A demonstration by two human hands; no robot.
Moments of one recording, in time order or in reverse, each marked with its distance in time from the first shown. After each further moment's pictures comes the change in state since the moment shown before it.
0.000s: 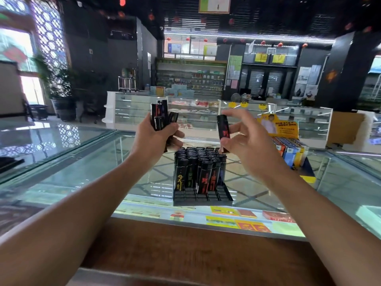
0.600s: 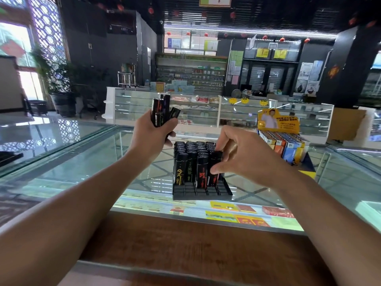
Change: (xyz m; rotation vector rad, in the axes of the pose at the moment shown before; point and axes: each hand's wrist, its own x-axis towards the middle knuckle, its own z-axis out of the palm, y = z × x) left_hand -0.005 0.001 0.000 0.125 0.047 0.052; right_hand -0.011 -0.006 -0.004 -0.359 -0.270 0.028
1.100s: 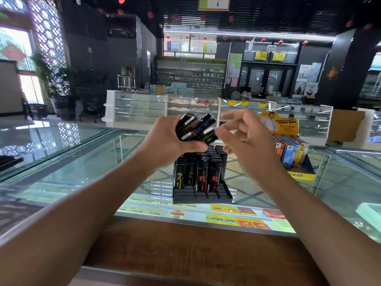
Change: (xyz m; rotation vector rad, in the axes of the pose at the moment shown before) left_hand -0.023 0.034 0.013 0.309 -0.315 0.155; right_hand 0.007 0.000 0.012 0.369 0.383 -0.092
